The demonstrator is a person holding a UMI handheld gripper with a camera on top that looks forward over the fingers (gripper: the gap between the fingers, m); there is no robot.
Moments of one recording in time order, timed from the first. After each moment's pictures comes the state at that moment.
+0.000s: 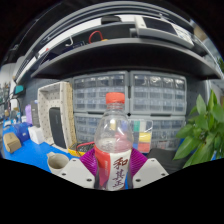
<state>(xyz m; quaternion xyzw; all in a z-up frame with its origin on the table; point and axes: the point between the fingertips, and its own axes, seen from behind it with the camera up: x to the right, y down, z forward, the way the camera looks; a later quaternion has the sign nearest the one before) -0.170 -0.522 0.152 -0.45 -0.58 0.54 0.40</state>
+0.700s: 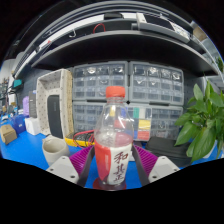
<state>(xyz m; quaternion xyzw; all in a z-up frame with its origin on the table) -0.164 -0.521 0.103 -0.46 -0.59 0.52 0.41</state>
